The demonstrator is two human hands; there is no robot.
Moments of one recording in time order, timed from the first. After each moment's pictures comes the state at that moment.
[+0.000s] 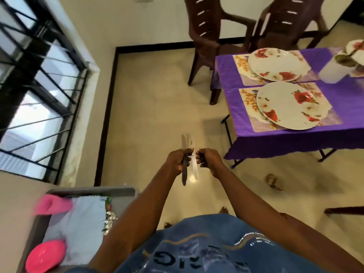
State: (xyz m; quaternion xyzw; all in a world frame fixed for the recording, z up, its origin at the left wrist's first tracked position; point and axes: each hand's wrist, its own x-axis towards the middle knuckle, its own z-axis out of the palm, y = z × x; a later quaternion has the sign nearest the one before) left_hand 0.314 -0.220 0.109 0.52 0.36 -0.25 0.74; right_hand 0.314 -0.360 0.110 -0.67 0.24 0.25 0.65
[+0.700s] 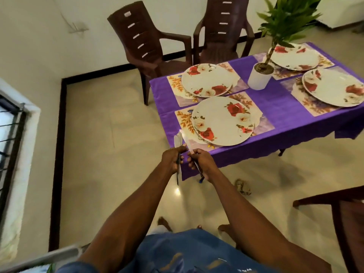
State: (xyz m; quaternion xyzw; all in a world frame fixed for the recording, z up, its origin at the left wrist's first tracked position) left_hand 0.455 -0.470 0.137 0.60 0.30 -0.24 0.70; right_hand 0.410 -0.593 0.137 -0.64 0.22 0.17 0.72
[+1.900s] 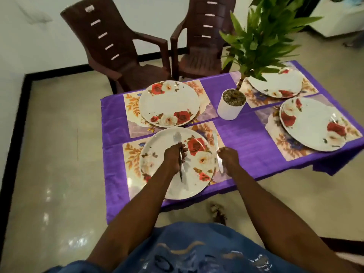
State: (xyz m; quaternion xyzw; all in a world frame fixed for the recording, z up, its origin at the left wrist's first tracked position) left_hand 0.646 -0.726 0.117 0.50 0.30 -0.26 0.77; right_hand 0.621 -0.939 0.085 -0.75 0.36 0.10 0.55
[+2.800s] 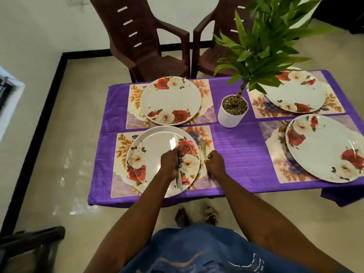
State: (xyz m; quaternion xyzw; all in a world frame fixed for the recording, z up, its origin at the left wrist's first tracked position) left_hand 0.624 -0.799 0.122 0.53 0.39 -0.14 0.74; right_hand 0.641 -0.969 0.068 -0.88 0.19 0.15 0.40
